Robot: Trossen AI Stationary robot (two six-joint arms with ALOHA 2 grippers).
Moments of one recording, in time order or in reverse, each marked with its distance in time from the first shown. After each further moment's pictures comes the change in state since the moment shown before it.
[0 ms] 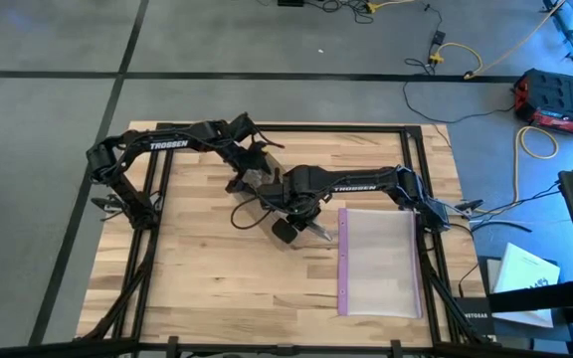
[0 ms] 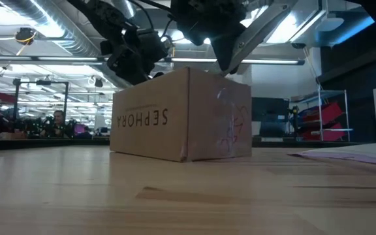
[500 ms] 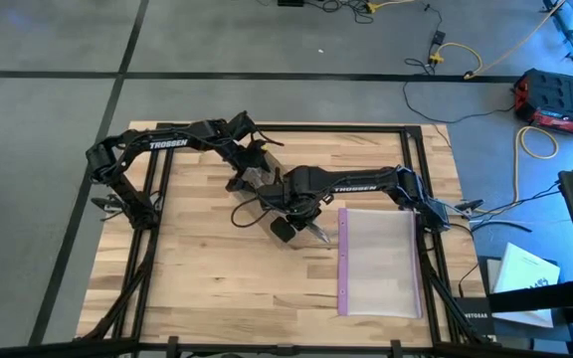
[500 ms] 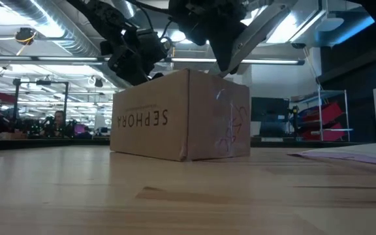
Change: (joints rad) left arm 0.006 0.000 0.001 0.000 -0.008 -0.020; right arm 0.002 0.000 0.000 0.001 0.027 0.096
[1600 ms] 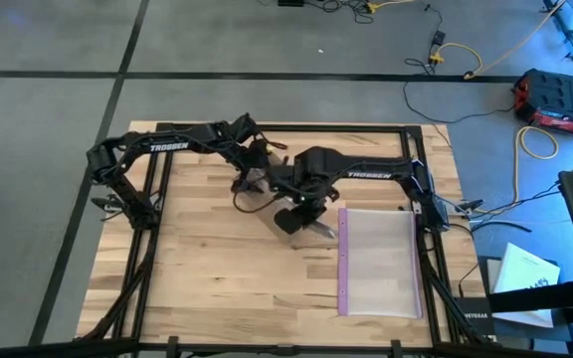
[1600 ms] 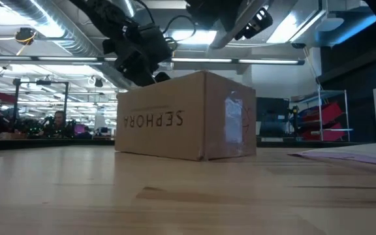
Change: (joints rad) left arm -0.098 -0.001 0.000 0.075 -0.064 -0.109; right arm -0.073 -0.101 -0.001 -0.002 -0.271 -0.071
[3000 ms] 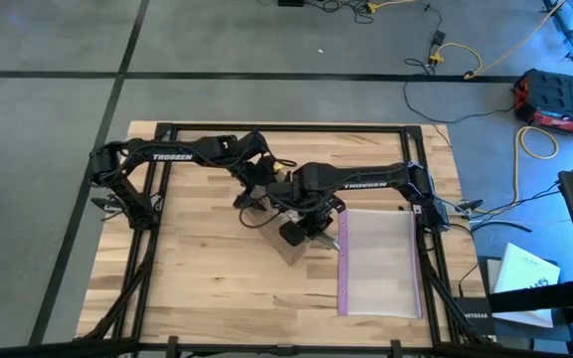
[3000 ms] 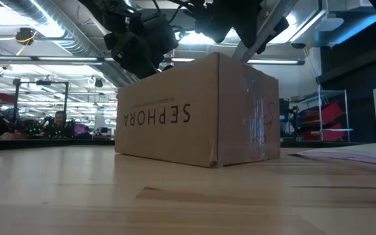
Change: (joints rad) left arm -0.139 0.002 -0.001 0.029 0.032 -0.047; right arm 0.053 0.001 -0.126 0.002 0.010 0.106
